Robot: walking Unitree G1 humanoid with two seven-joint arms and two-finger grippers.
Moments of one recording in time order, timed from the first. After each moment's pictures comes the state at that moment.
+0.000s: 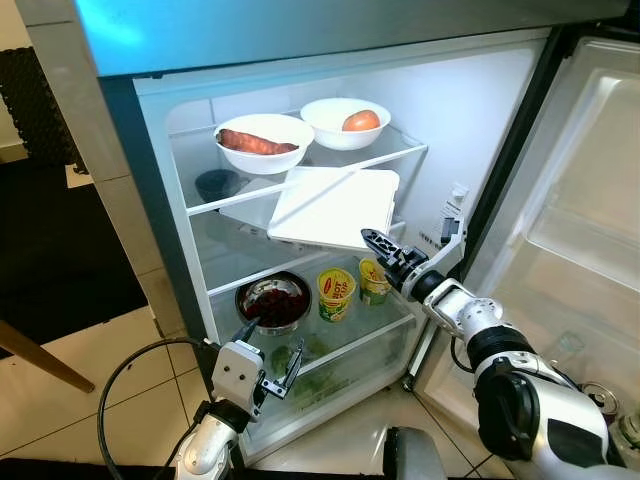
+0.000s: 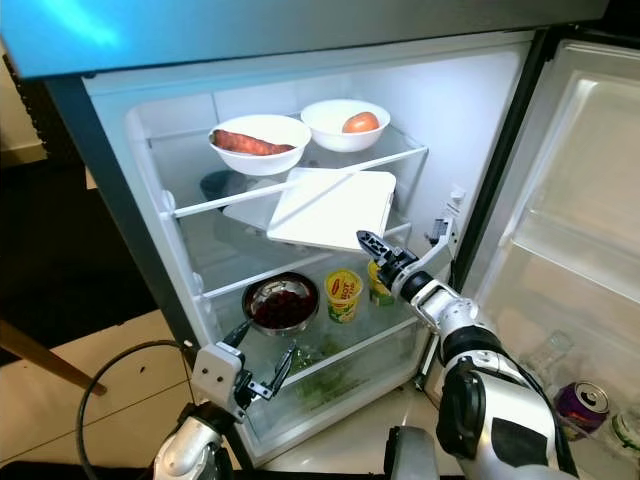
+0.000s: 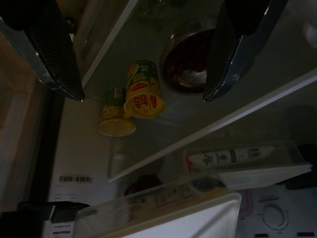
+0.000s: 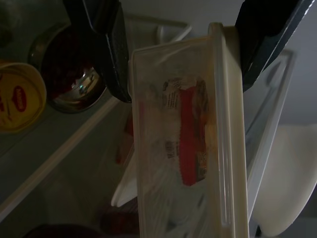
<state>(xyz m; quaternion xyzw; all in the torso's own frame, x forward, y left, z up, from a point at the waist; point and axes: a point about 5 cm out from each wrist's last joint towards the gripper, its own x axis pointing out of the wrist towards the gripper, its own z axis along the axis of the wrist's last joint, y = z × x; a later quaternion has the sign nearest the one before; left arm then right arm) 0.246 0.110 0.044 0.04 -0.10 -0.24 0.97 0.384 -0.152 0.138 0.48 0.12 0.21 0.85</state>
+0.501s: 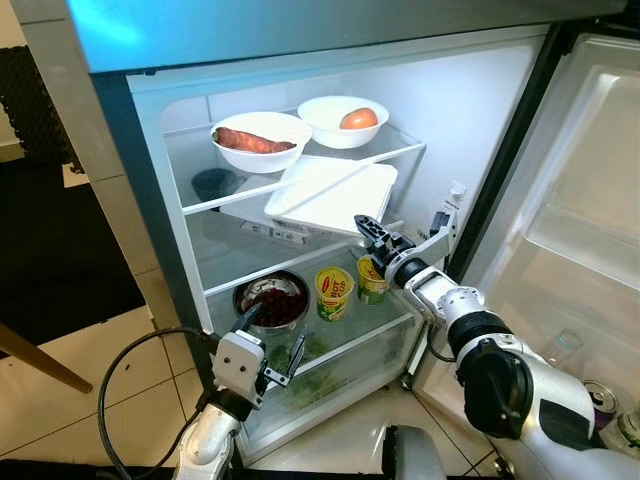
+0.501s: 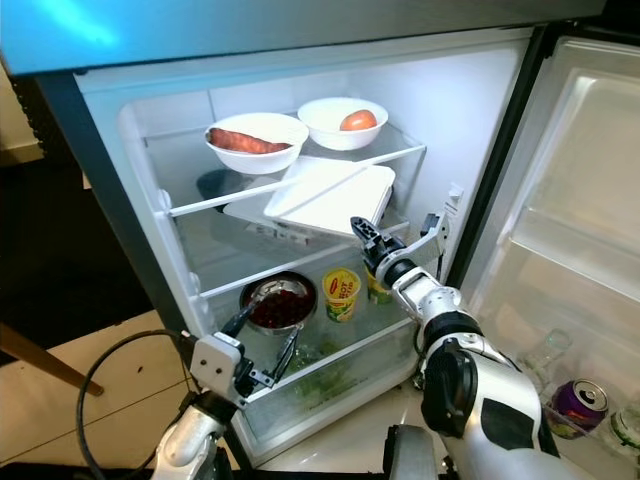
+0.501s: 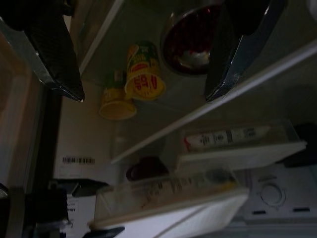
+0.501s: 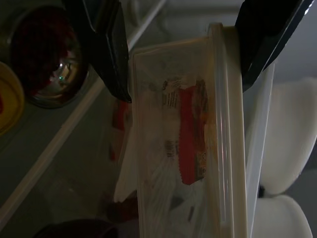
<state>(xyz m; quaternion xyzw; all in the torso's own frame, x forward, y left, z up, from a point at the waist) 0.246 0.108 0.057 0.03 -0.13 -0.23 0.96 0.392 -0.136 0.146 0.55 0.10 0.17 0.81</state>
